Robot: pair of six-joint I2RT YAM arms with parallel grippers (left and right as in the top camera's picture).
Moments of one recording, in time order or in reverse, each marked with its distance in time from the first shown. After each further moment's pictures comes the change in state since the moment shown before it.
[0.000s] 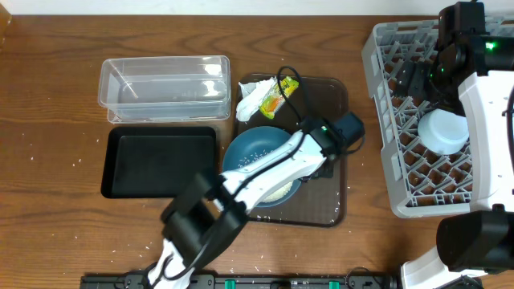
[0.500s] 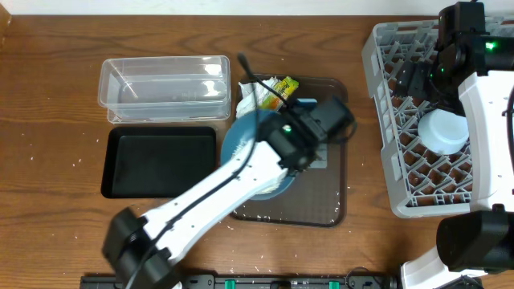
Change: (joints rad) left arm 0.032 -0.311 0.000 -0.055 0.002 0.001; right arm 0.000 0.000 0.000 0.000 0.000 0.000
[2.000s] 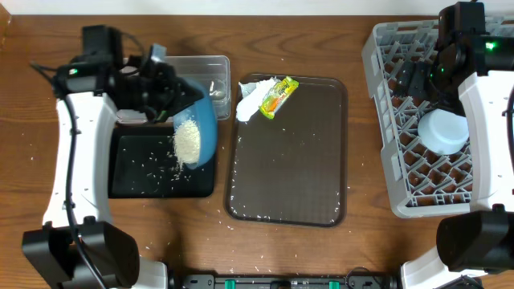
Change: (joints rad) left arm 1.028 -0.088 -0.077 -0.045 1.009 0.389; right arm 0.000 0.000 0.000 0.000 0.000 0.000
